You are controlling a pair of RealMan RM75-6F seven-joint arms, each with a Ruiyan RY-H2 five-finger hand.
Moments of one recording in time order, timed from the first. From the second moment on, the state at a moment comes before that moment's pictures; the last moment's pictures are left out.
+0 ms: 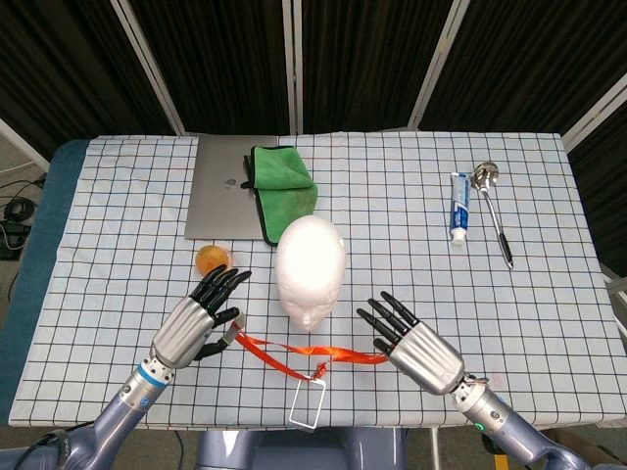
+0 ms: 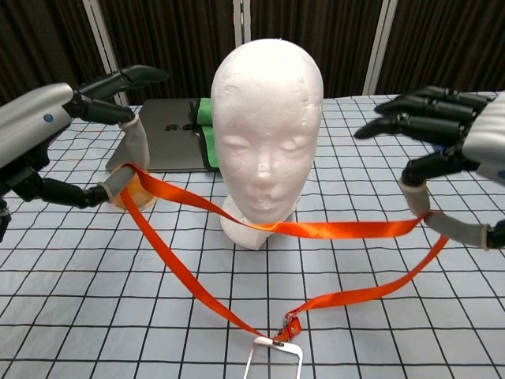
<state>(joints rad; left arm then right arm) -0.50 -1.57 0.04 -1.51 1.75 1.47 0.01 0.49 -1.33 -0.11 -1.58 -1.92 1.44 -0.32</state>
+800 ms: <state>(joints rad) -0.56 -1.32 -0.20 -2.01 1.22 1.25 0.24 0.51 -1.19 0.17 -2.10 -1.41 1.36 -0.21</state>
